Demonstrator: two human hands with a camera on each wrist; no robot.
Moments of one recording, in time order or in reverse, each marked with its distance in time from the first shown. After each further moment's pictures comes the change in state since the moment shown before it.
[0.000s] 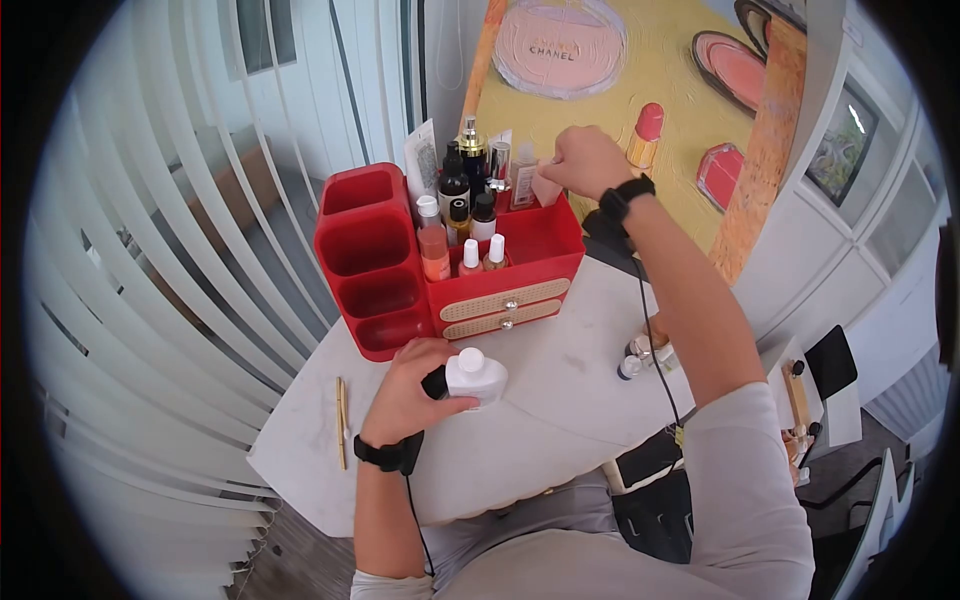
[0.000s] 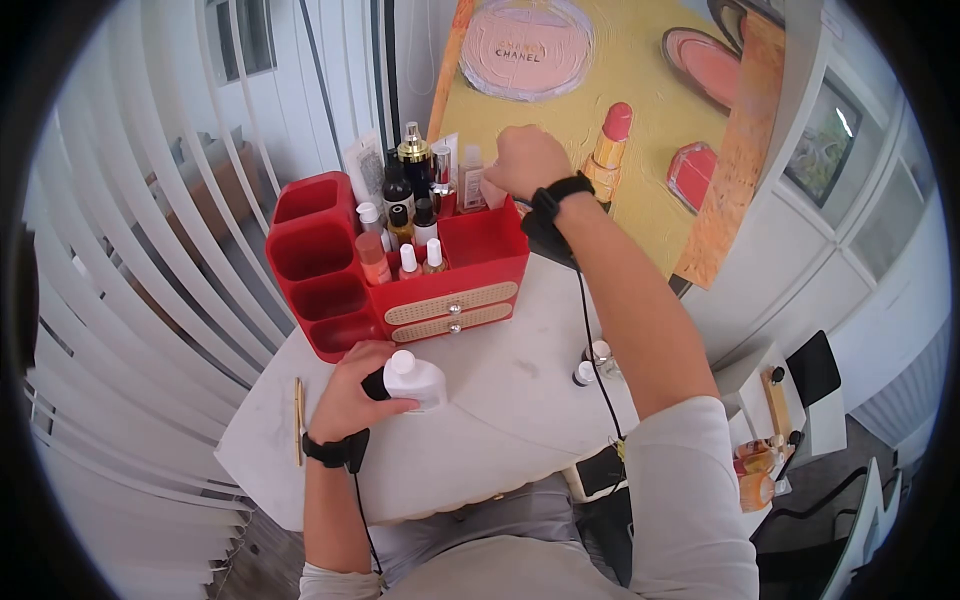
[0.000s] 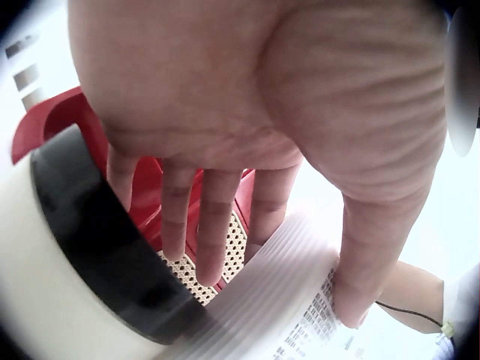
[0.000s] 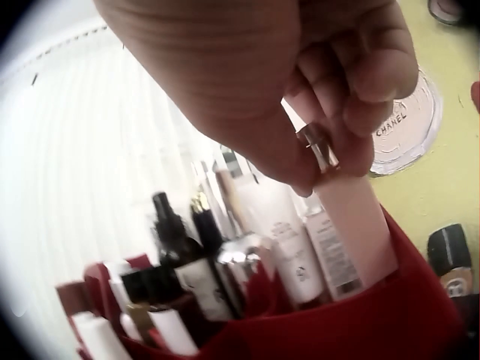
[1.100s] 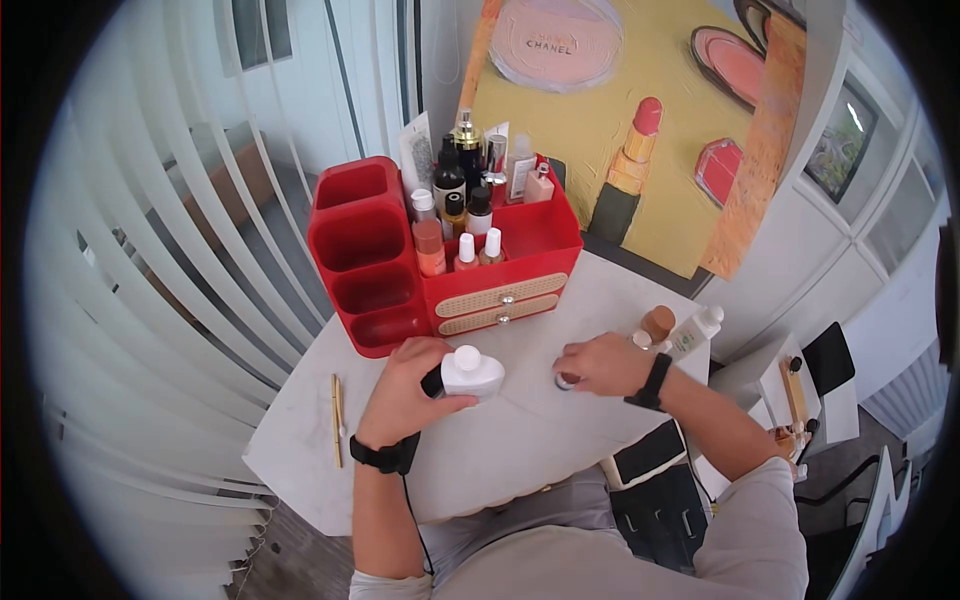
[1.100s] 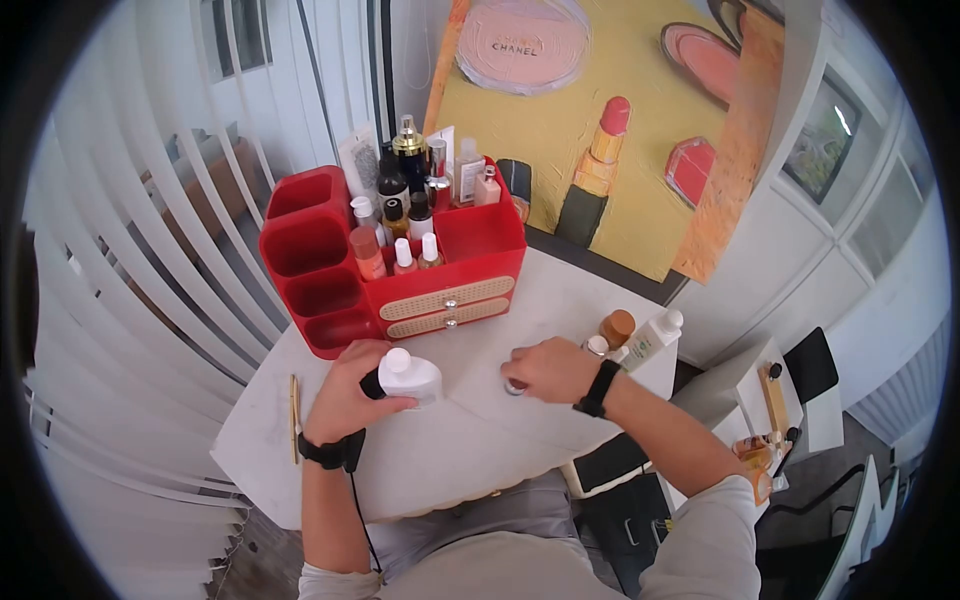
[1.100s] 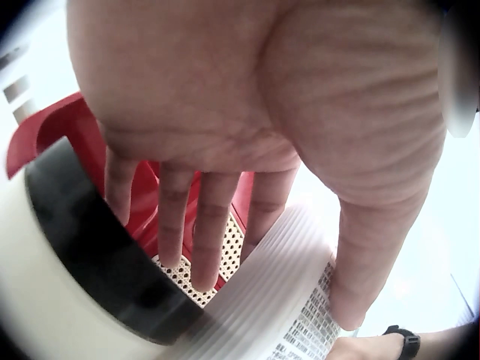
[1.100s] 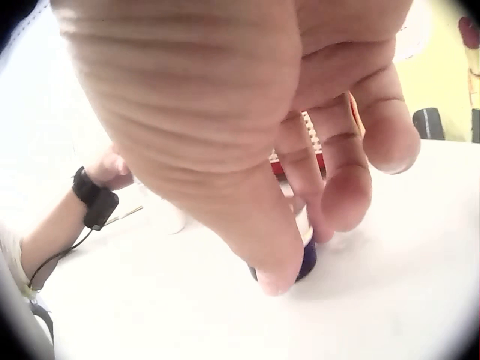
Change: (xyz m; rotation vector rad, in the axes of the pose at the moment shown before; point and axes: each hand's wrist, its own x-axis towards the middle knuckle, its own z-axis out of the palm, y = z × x) left_hand -0.001 0.006 0.001 0.037 -0.011 -0.026; right_hand -0.239 -0.003 0.056 0.106 -0.654 -0.462
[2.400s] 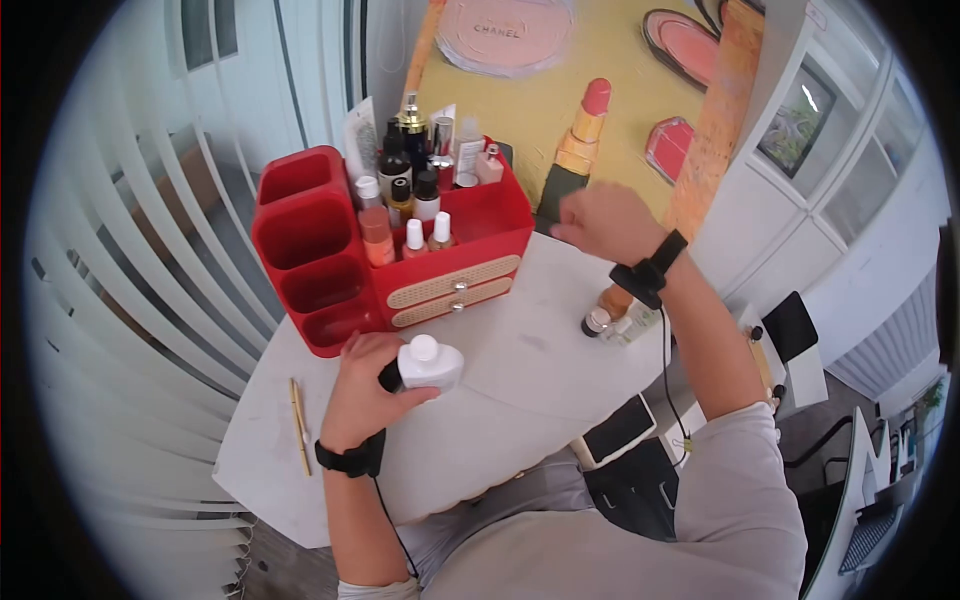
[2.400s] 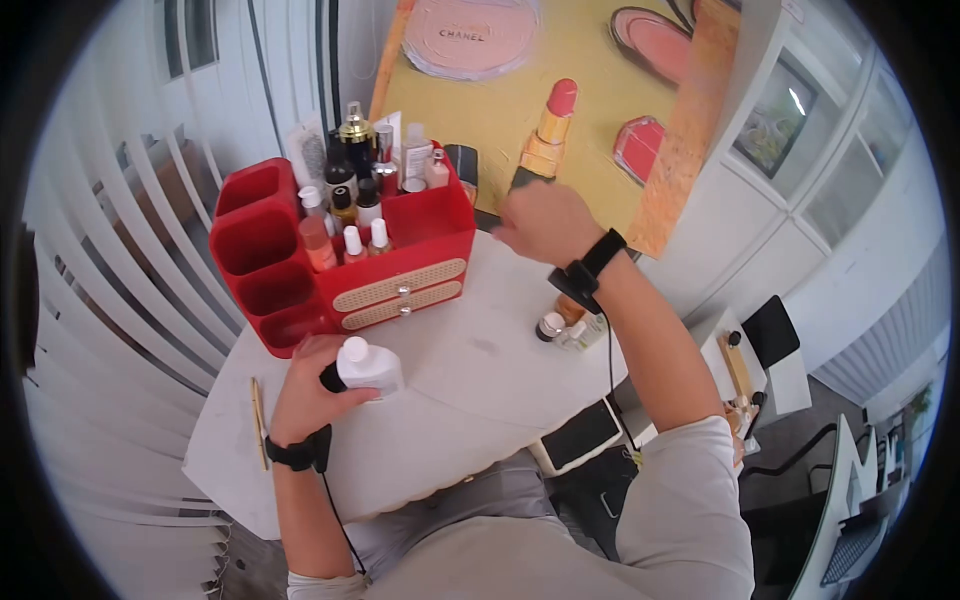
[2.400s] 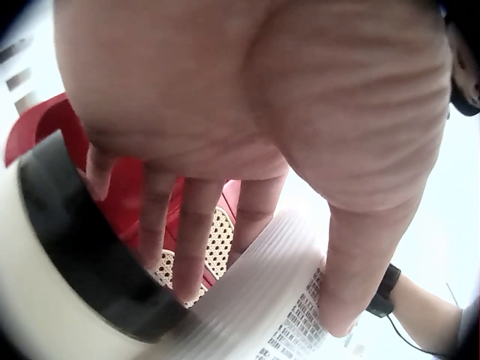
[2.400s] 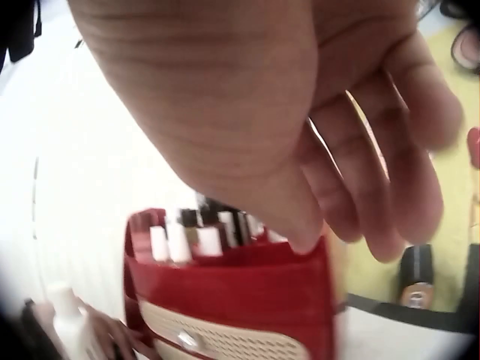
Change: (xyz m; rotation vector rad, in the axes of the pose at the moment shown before) left_hand -0.001 -0.006 0.005 0.043 0.016 -0.003; right_hand 0.017 0.032 -0.143 -0.254 0.321 0.486
